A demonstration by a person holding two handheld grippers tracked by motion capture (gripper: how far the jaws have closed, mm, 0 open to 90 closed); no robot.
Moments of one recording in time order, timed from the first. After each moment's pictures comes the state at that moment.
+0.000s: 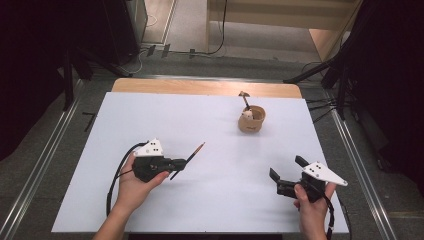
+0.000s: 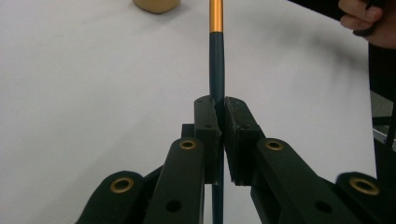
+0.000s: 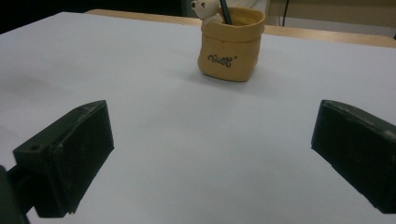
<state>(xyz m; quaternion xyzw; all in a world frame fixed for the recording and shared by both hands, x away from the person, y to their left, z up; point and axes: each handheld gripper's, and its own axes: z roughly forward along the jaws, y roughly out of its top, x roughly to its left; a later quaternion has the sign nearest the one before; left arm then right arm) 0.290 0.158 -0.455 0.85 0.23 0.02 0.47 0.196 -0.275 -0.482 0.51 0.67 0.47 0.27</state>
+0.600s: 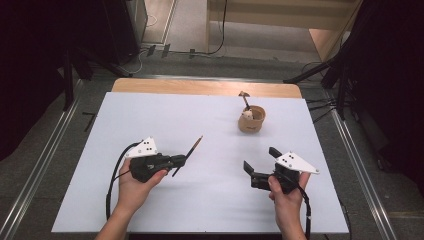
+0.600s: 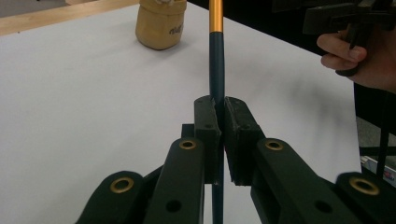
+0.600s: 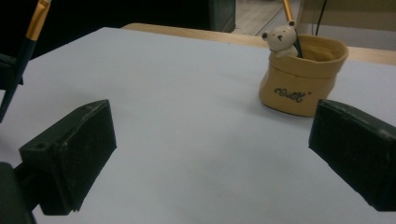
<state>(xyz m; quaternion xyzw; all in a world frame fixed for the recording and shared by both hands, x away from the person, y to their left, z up) 0.285 0.162 -0.448 0.82 0.24 0.03 0.53 0.217 -0.209 -0.458 0.48 0.68 0.50 0.24</state>
